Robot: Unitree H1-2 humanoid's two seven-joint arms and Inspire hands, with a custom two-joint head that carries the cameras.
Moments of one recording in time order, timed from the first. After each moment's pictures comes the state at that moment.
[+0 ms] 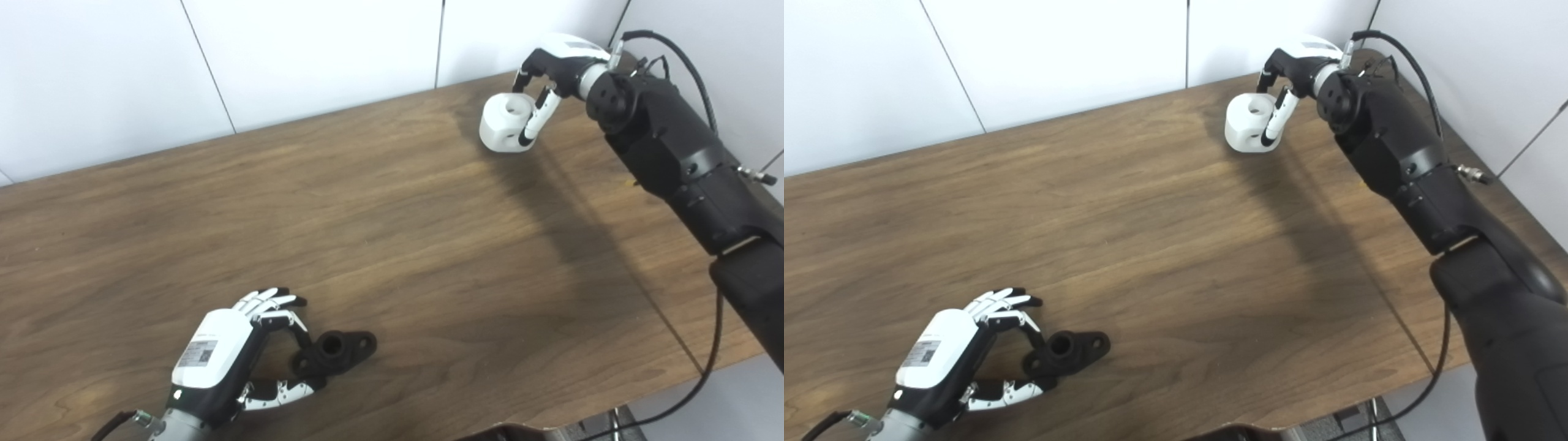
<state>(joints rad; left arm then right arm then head) 0.09 0.36 -0.34 -0.36 0.76 -0.08 -0.28 -0.62 -0.72 0.25 0.22 -0.70 0.37 0.43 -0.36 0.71</state>
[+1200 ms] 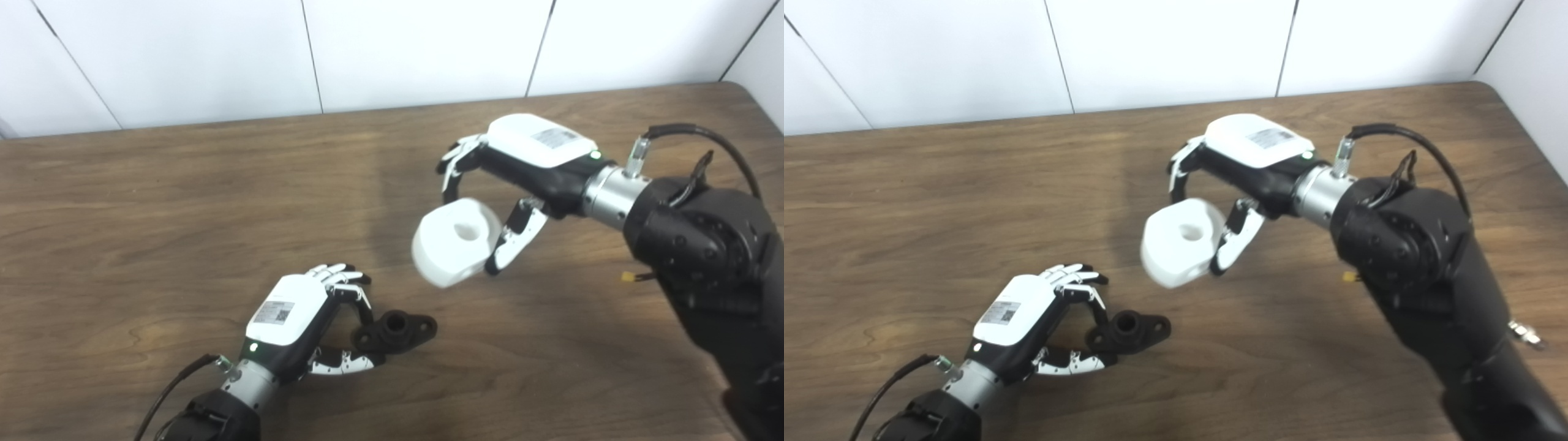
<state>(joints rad) 0.08 0.29 -0.40 -0.40 0.89 0.04 -0.30 -0.45 -0.45 0.25 -0.77 -0.79 0.46 1.02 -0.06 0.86</state>
